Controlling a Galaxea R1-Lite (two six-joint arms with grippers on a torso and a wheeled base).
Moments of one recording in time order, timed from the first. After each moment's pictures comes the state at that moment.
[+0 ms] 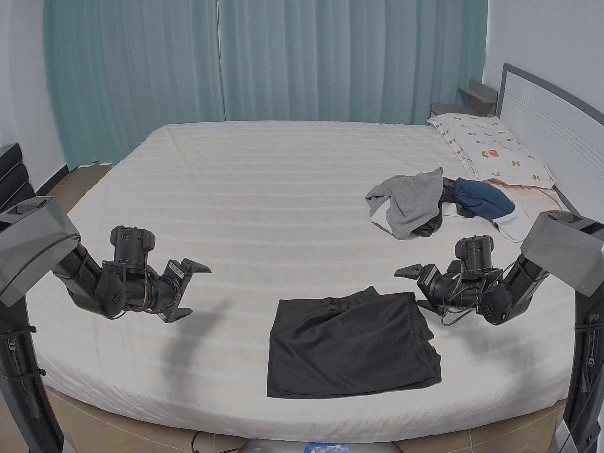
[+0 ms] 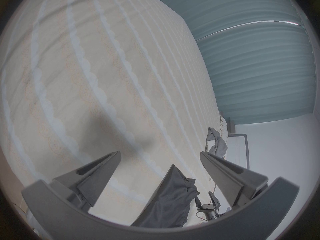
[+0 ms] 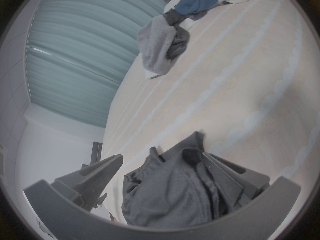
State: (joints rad) left arm -0.08 2.16 -0.90 -0.55 -0.33 -1.11; right arm 0.19 2.34 -0.95 -0.82 0.28 0.93
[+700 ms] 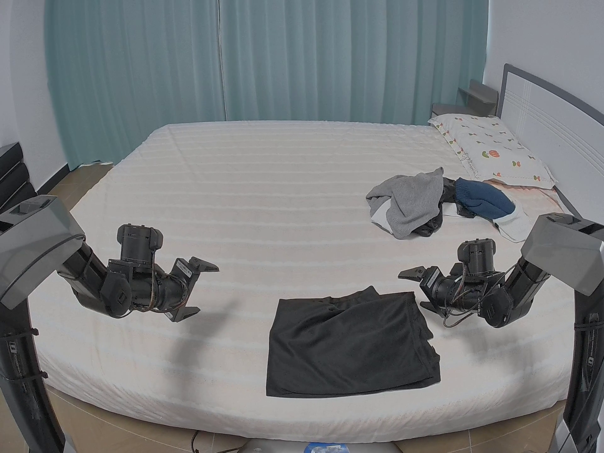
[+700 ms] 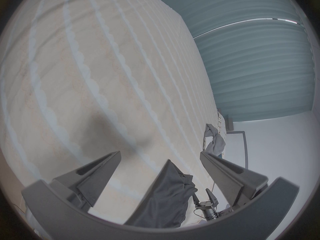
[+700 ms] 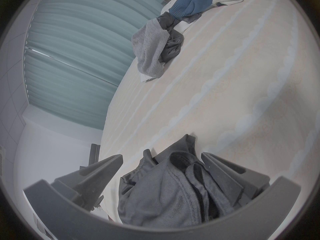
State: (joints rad) left arm -0.13 2.16 -0.91 -0.55 -0.33 -1.12; right arm 0.18 2.34 -0.93 -0.85 0.25 0.92
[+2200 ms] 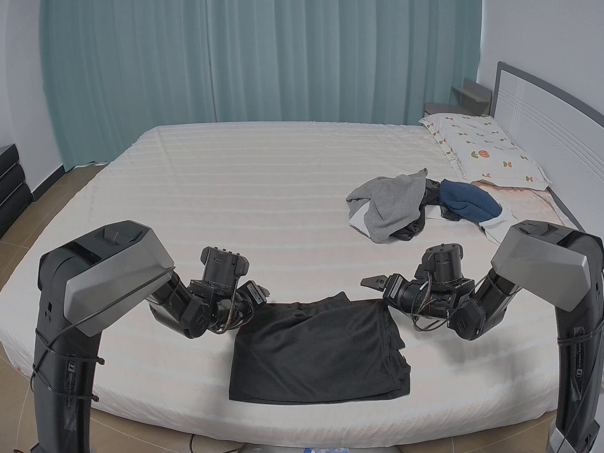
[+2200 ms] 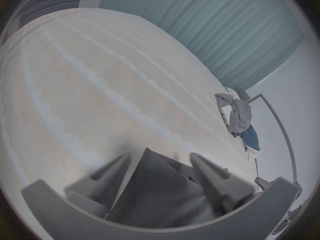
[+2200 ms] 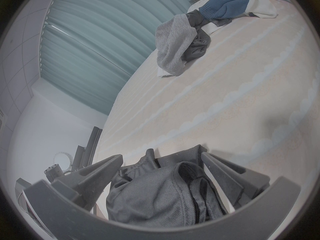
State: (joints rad) left arm -0.39 2.43 -1.16 -0.55 0.04 -0.88; right arm 0.35 2.40 -1.00 -0.90 0.20 0.81
